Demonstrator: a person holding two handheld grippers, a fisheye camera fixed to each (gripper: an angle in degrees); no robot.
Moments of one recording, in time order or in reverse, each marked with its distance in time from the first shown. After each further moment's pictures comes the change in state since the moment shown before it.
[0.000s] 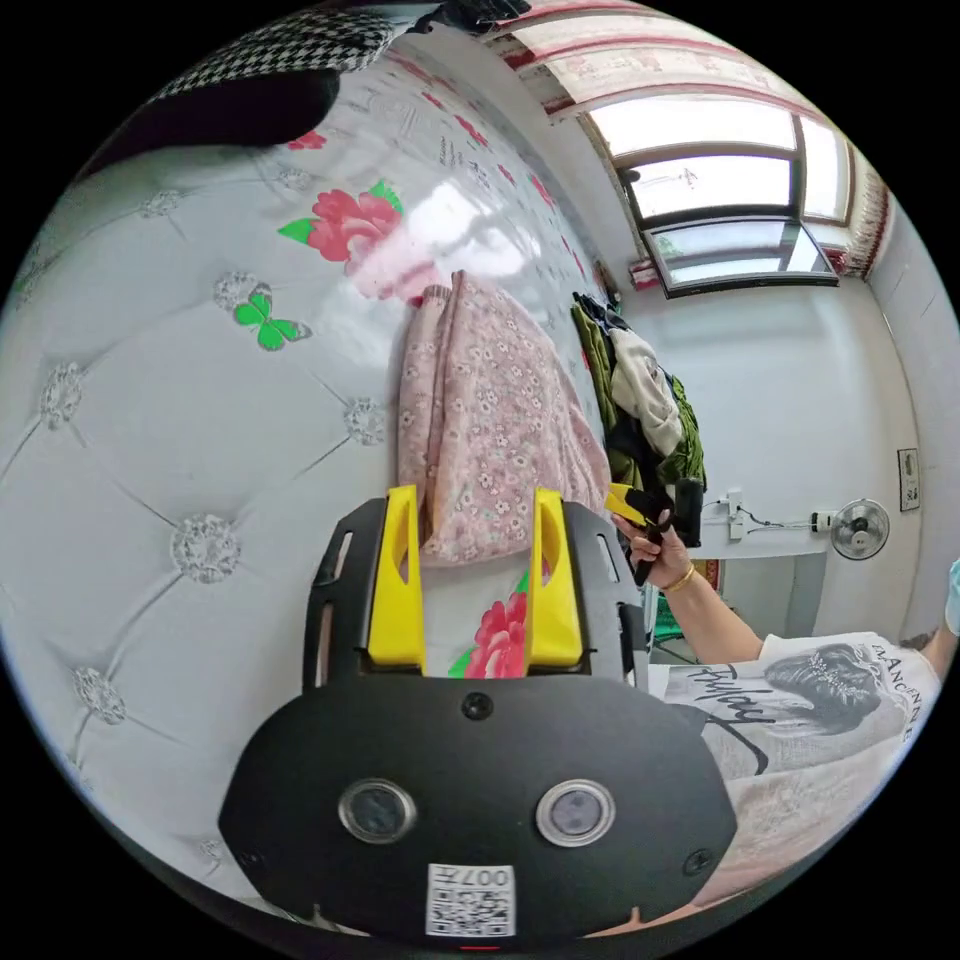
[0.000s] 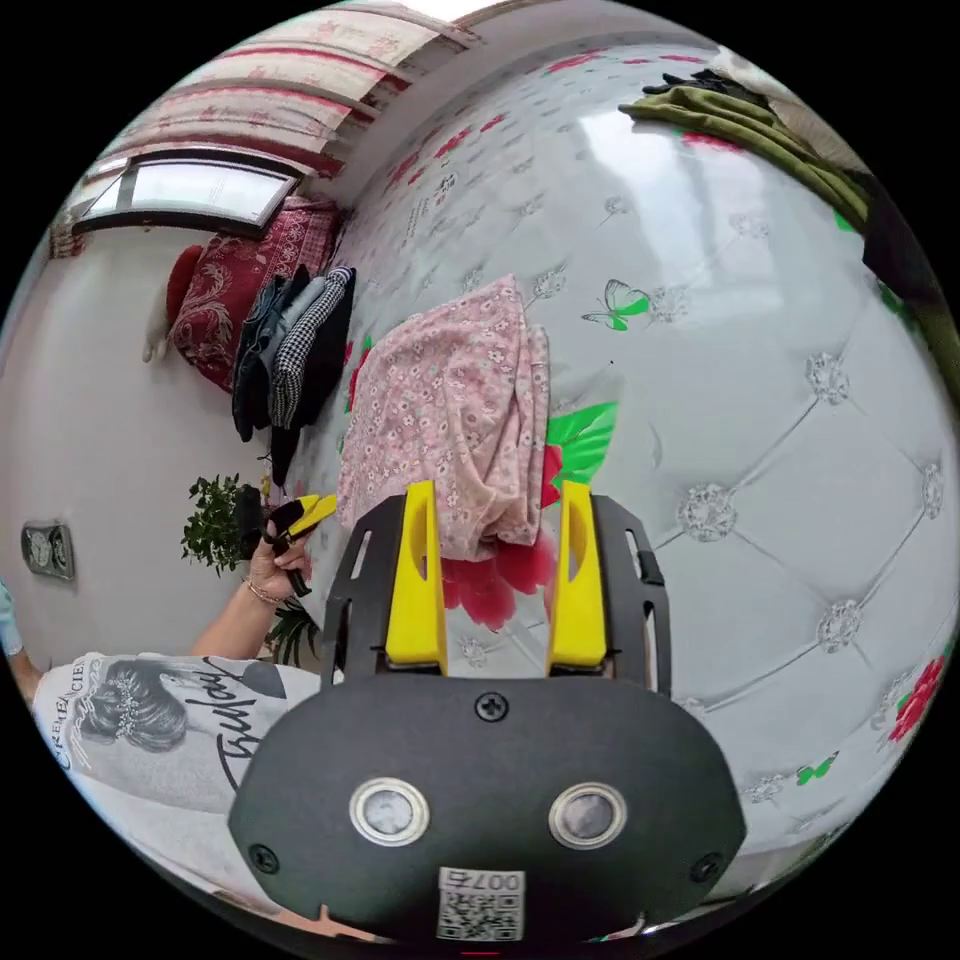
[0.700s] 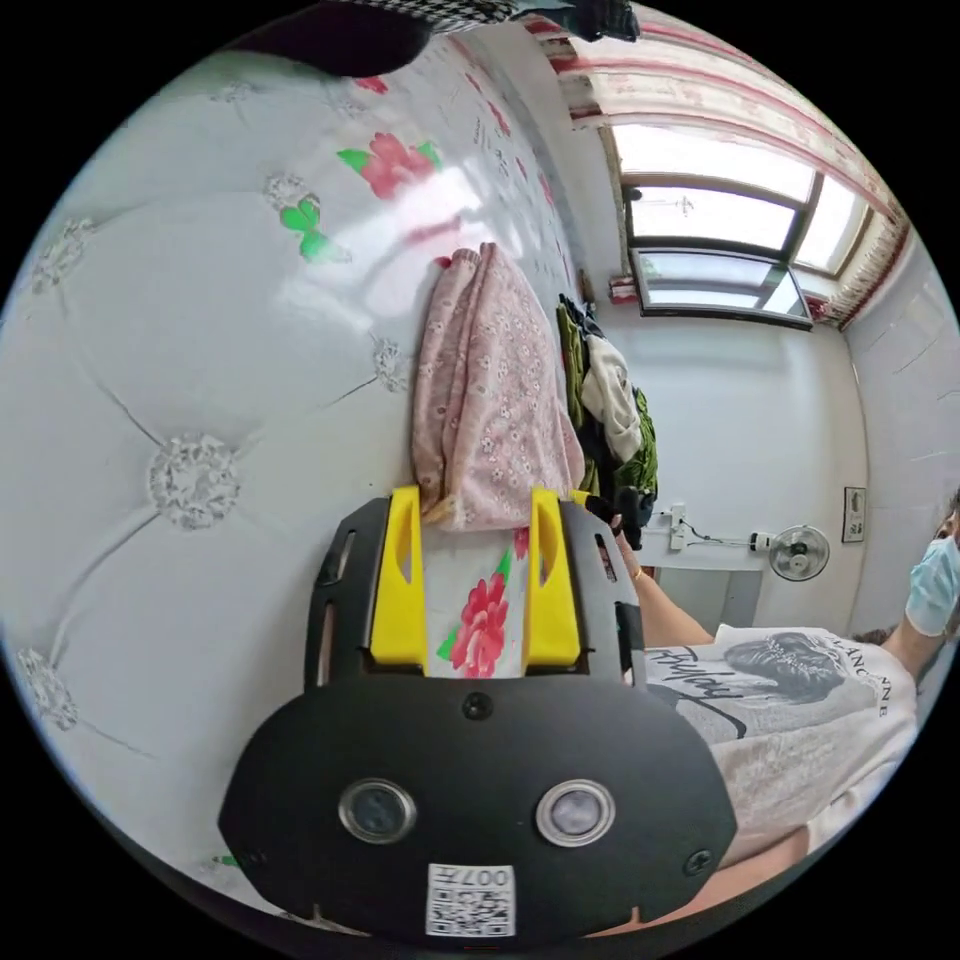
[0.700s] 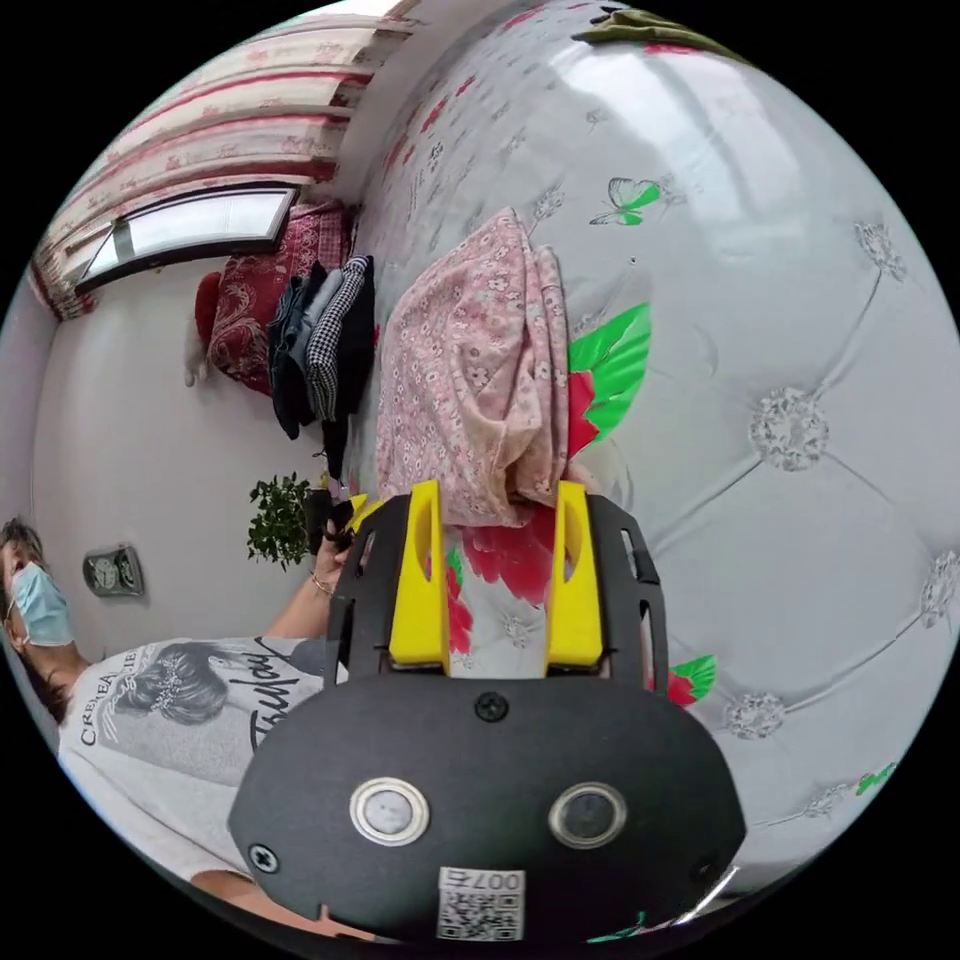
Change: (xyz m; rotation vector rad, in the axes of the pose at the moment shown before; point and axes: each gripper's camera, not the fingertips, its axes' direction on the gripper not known) left arm -0.066 0.040 -0.023 -0.019 0.208 -0.109; right arm 0.091 0.028 -0.035 -0.076 -0.197 0.093
